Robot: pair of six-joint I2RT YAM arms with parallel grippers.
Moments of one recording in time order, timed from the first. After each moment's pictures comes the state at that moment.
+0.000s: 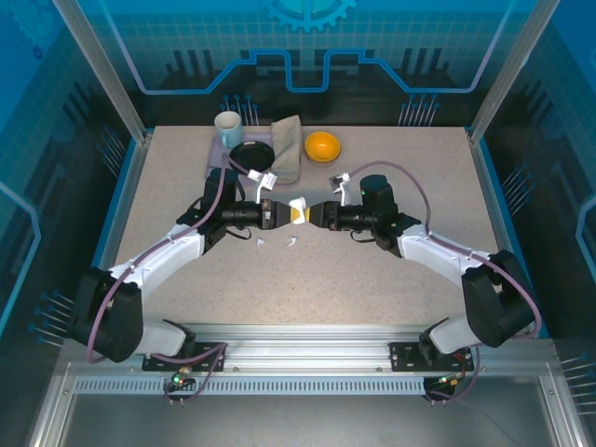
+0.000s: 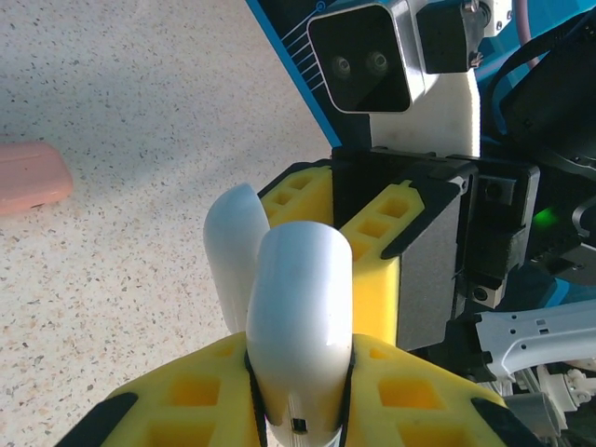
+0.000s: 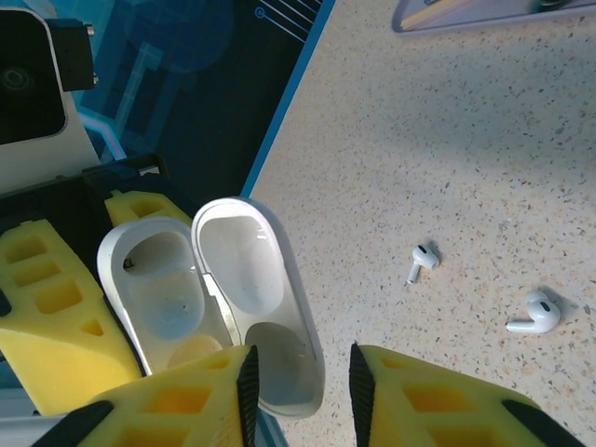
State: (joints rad) left arm -0.36 1.37 0.87 0.03 0.86 -0.54; right arm 0.50 1.46 0.84 0.19 -0.69 0.72
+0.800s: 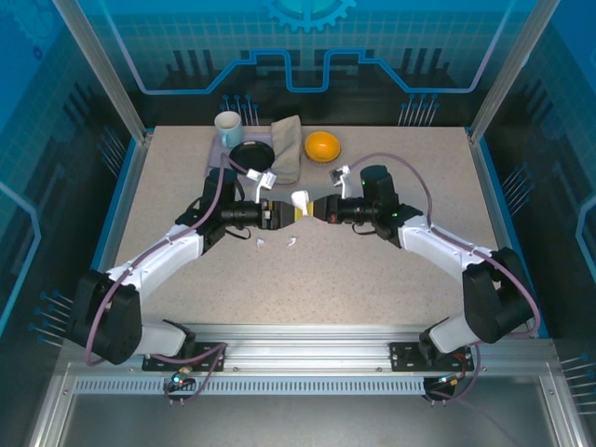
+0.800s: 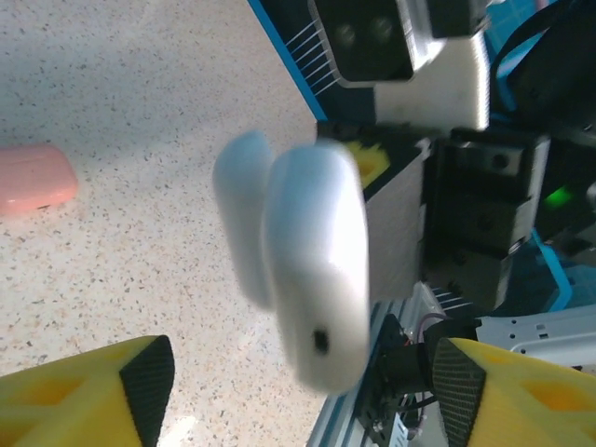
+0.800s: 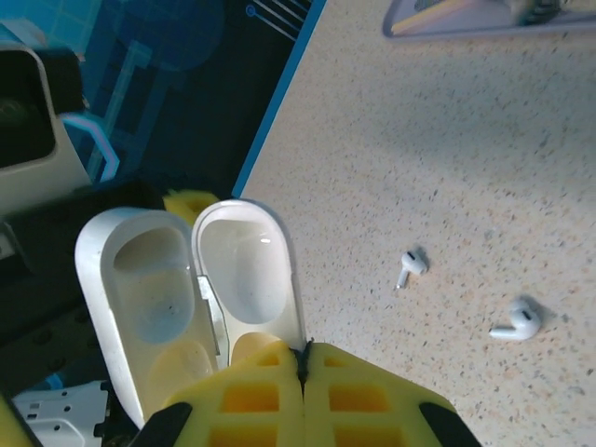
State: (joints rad) left arm -0.35 1.35 0.88 -0.01 0.84 -0.53; right arm 0.46 1.48 0.96 0.01 -0.71 0.63
